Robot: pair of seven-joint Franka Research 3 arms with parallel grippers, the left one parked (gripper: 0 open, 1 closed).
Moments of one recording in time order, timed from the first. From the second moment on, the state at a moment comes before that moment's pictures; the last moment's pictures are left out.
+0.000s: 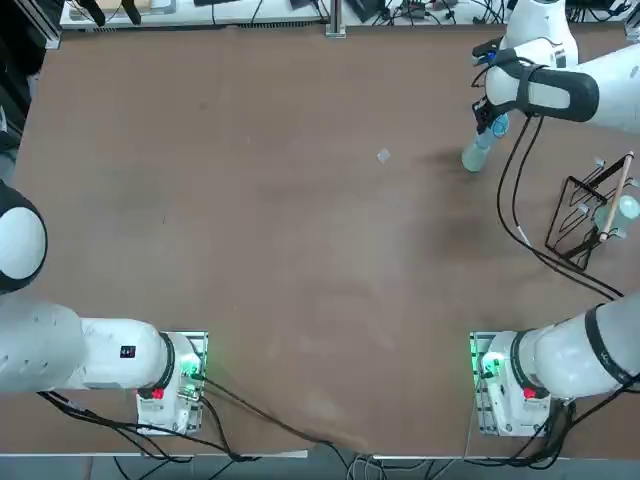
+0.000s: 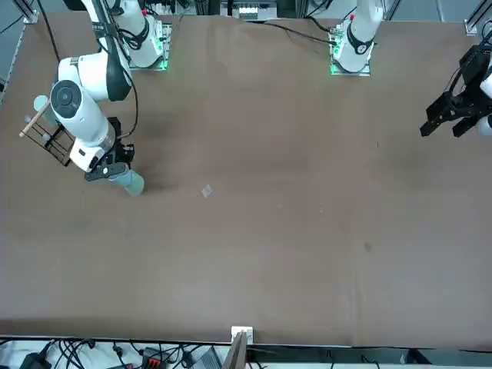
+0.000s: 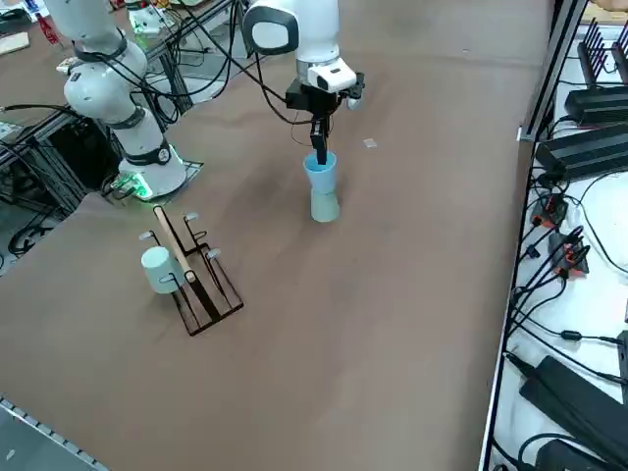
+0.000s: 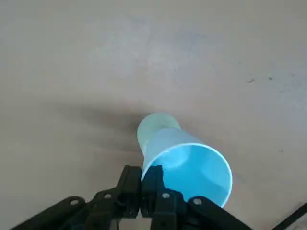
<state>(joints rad) 0.24 0.09 -0.09 -2.20 -0.12 2.27 -0.04</state>
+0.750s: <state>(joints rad) 0.25 0.09 -0.09 -2.20 -0.12 2.26 -0.02</state>
